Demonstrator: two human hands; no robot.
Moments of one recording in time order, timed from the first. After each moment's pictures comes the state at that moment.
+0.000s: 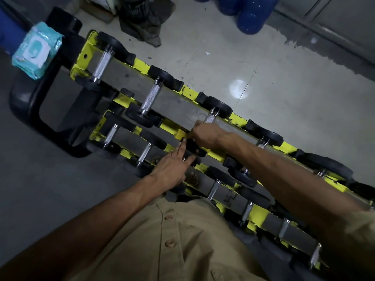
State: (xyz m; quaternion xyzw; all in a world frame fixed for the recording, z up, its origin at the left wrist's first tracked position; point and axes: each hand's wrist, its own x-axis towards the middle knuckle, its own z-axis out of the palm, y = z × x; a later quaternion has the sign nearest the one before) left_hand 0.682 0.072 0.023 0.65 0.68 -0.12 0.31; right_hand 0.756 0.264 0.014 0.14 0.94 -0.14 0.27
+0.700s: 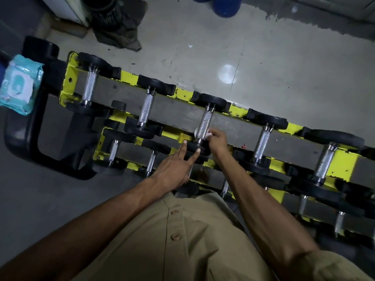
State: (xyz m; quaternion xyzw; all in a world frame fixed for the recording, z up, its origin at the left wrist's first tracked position) left_hand 0.641 0.087 0.053 0.69 0.61 -0.14 0.35; right_hand 0.774 0.214 -0.042 0.67 0.37 -0.62 -0.19
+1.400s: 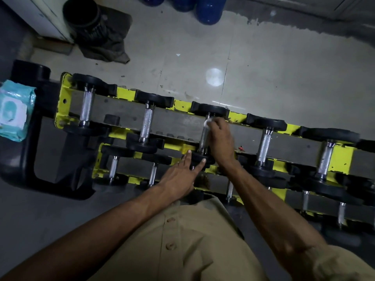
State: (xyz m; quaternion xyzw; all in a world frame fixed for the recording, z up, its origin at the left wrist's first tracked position) left_hand 0.622 0.098 0.040 0.73 0.56 -0.17 0.36; right_hand 0.769 0.223 -0.014 0.54 0.81 -0.16 -0.16
